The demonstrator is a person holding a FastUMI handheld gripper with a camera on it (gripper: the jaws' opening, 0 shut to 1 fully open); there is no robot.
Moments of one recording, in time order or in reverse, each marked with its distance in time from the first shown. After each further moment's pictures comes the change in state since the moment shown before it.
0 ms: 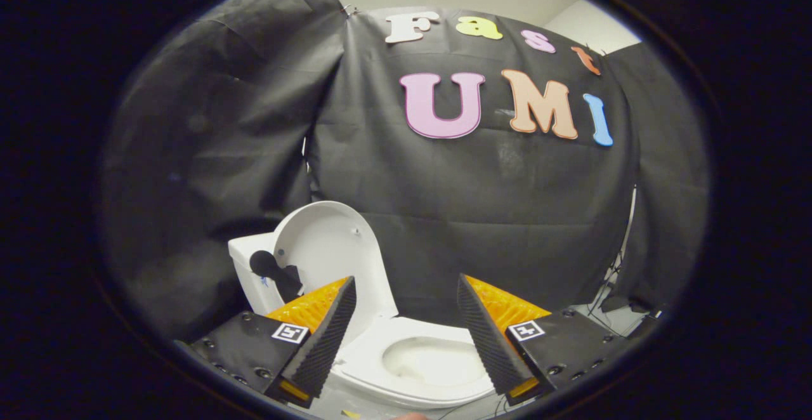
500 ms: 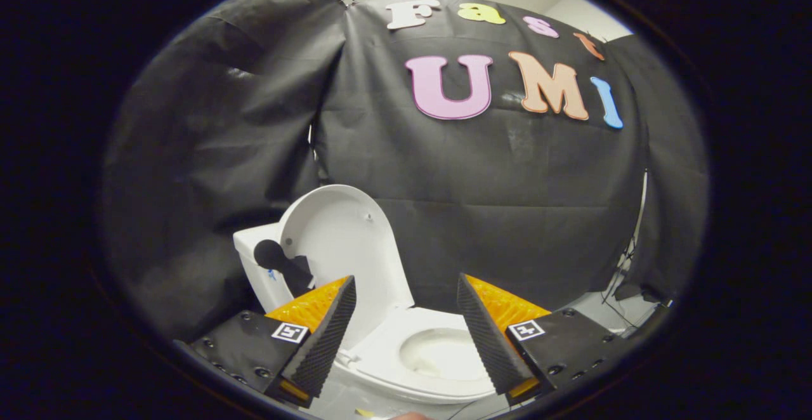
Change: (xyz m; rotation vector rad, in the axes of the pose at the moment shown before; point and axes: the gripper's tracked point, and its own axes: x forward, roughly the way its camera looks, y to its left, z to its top) arm 0.013 0.033 -0.005 0.031 0.026 0.082
